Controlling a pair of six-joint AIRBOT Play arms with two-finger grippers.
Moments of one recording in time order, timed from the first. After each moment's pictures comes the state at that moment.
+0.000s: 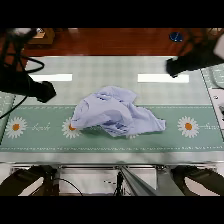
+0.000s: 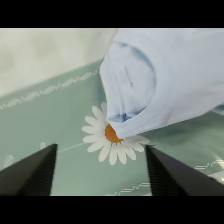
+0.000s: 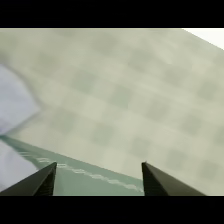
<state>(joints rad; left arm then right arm) -0.25 -0.97 1.27 1.52 -1.48 -1.50 0.20 -1.18 1.50 -1.72 1.32 1.51</state>
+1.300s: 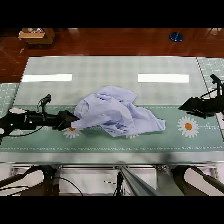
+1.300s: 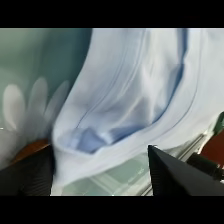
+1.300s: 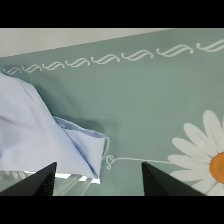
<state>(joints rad) 0.25 -1.34 0.51 0.54 -1.12 -0.91 -0.47 -1.15 0.90 -1.05 1.35 1.19</state>
